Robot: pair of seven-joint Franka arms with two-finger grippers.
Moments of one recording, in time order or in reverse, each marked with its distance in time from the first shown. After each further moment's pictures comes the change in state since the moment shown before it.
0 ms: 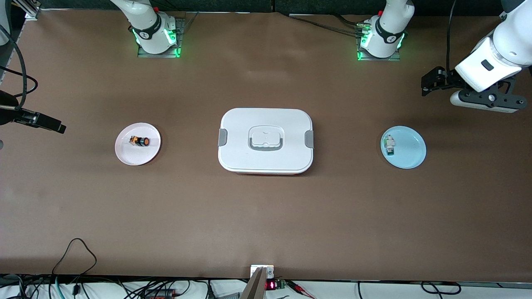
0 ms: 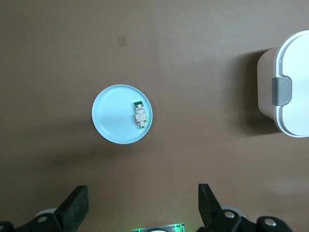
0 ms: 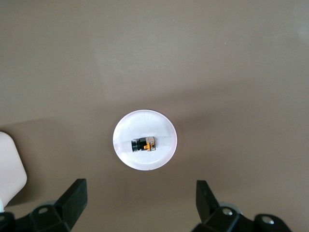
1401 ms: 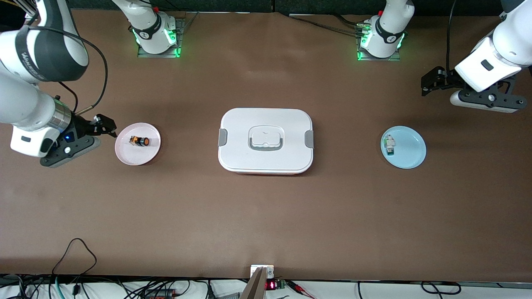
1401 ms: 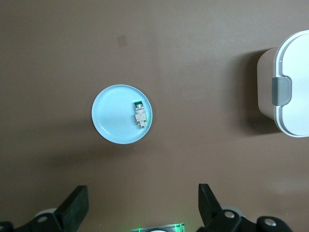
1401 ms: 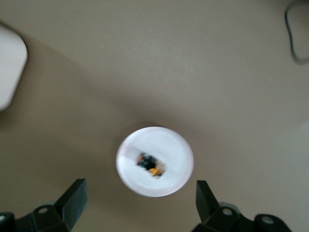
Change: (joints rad) left arm 0.000 0.000 0.000 0.000 0.000 0.000 0.000; right arm -0.246 0.019 0.446 -0.204 -0.086 0.210 -0.425
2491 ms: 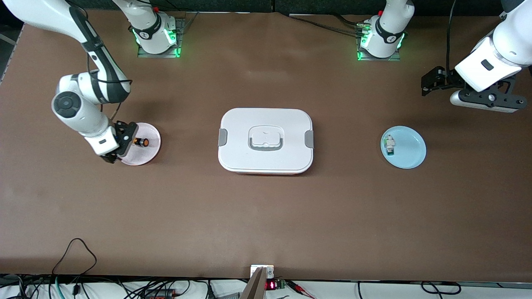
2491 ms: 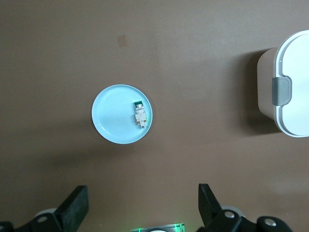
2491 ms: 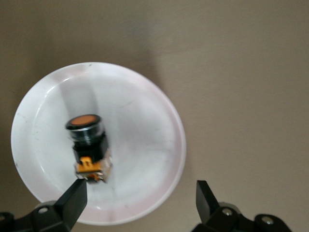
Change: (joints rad) left arm 0.000 0.000 0.000 0.000 0.000 0.000 0.000; right arm -0.059 0.069 -0.076 -0.542 -0.270 0.682 -0.788
